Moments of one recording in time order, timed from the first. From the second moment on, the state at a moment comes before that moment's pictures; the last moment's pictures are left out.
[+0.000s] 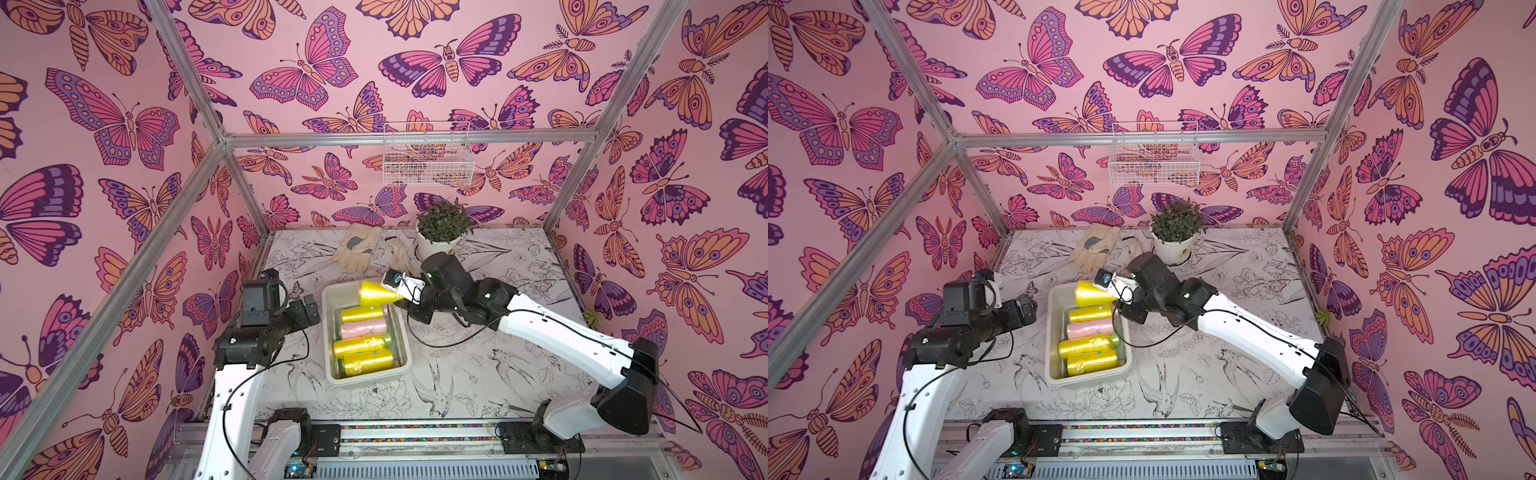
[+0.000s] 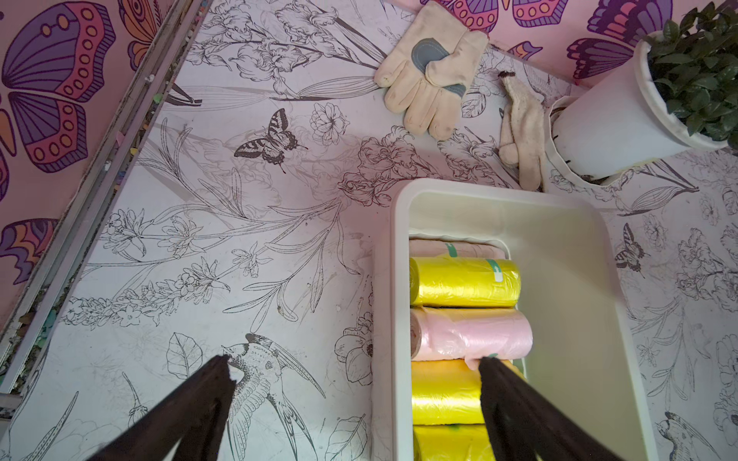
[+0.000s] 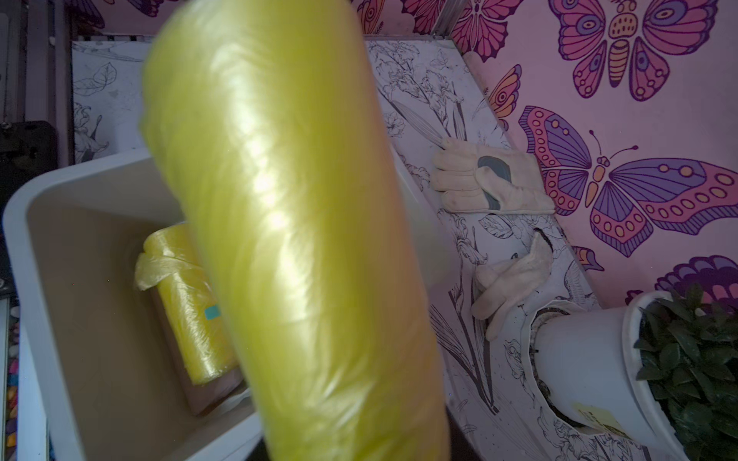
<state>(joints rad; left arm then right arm) 0.03 0.86 1.03 -0.98 0.06 -0.28 1.01 1.50 1.41 -0.59 -0.06 -0.40</state>
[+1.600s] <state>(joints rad) 0.02 0.60 1.00 -0.92 0.21 -0.24 1.16 1.84 1.51 -0.67 0.04 -0.27</state>
